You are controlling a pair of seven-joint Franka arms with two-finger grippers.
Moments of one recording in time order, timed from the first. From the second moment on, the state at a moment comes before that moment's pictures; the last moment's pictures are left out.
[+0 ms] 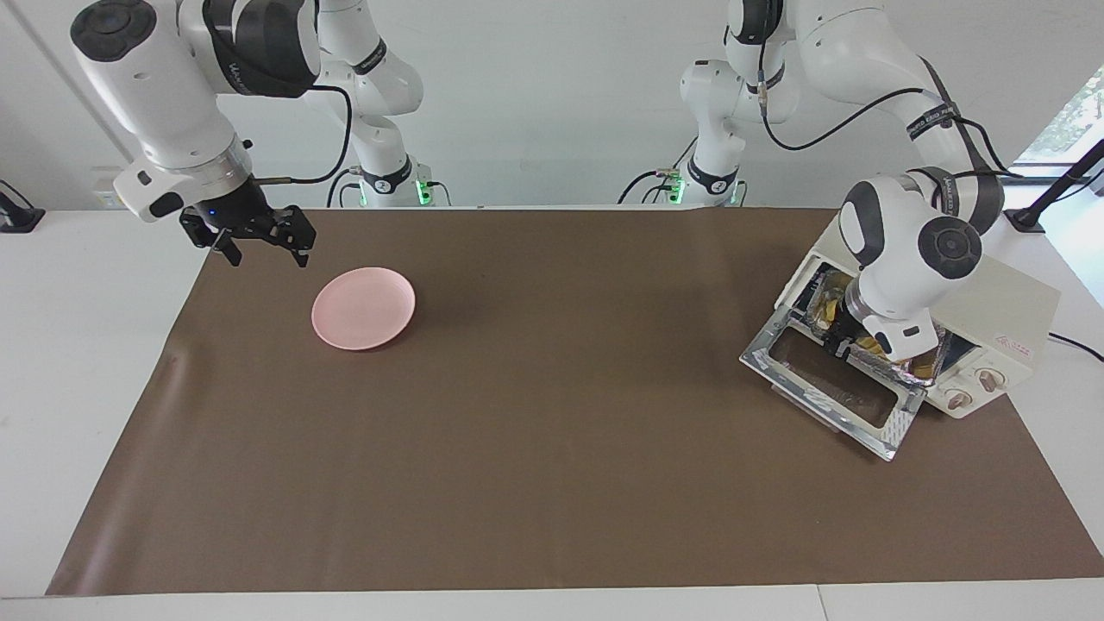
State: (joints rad) left arm -0.43 0.32 0.43 -1.72 0.00 1.79 -0.97; right arm -0.02 0.03 0.01 -1.63 -0.03 1.61 0.02
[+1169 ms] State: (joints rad) left arm -0.43 0.26 0.43 -1.82 0.05 1.85 -0.81; right arm -0.02 0.03 0.01 -1.63 -0.03 1.61 0.02
